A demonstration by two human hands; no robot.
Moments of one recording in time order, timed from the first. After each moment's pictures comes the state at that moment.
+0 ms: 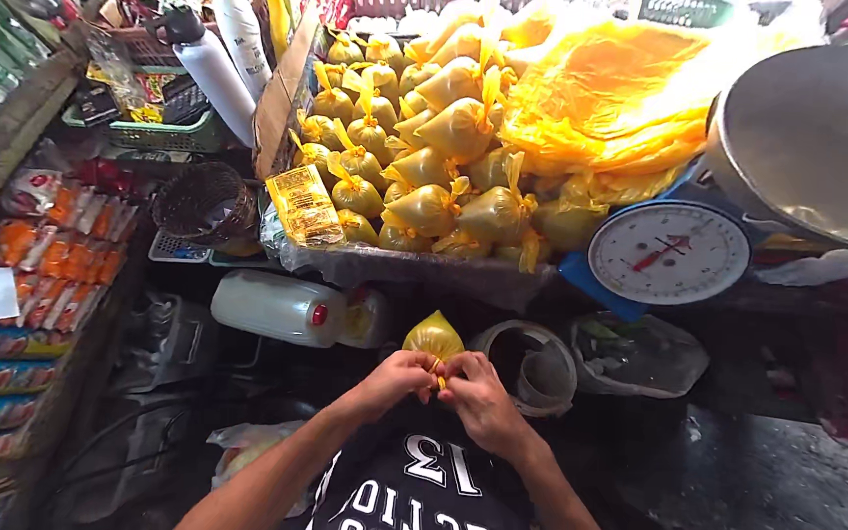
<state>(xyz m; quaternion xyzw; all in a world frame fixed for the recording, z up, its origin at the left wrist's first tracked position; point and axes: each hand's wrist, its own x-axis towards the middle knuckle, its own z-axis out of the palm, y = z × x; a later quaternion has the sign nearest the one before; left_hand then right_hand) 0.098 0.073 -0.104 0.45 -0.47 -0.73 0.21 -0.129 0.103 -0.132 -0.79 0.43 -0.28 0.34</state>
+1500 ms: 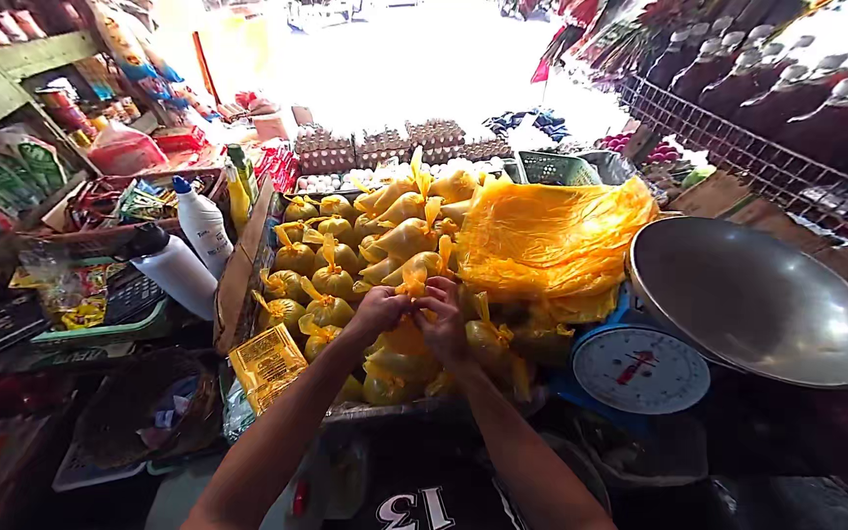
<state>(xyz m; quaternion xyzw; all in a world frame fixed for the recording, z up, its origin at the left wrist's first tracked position) 0.101 -0.320 -0.021 0.52 -0.62 -0.54 0.24 -0.058 -0.270 -0.087 -0.64 0.52 -0.54 0.17</state>
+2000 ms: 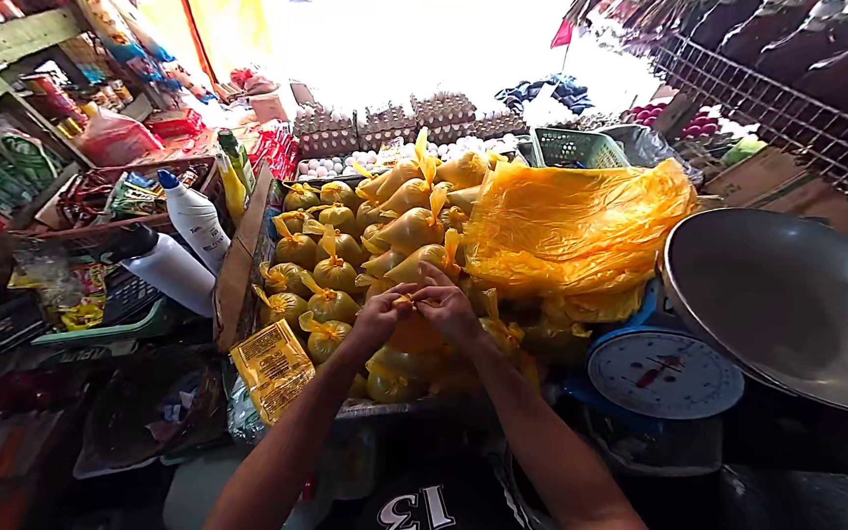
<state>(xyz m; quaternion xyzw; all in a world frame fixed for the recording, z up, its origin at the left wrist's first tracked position) 0.114 -0.319 -0.055 0.44 -0.71 -0.48 0.29 -0.080 -0.301 -0.073 -0.67 0.51 -0.43 0.33</state>
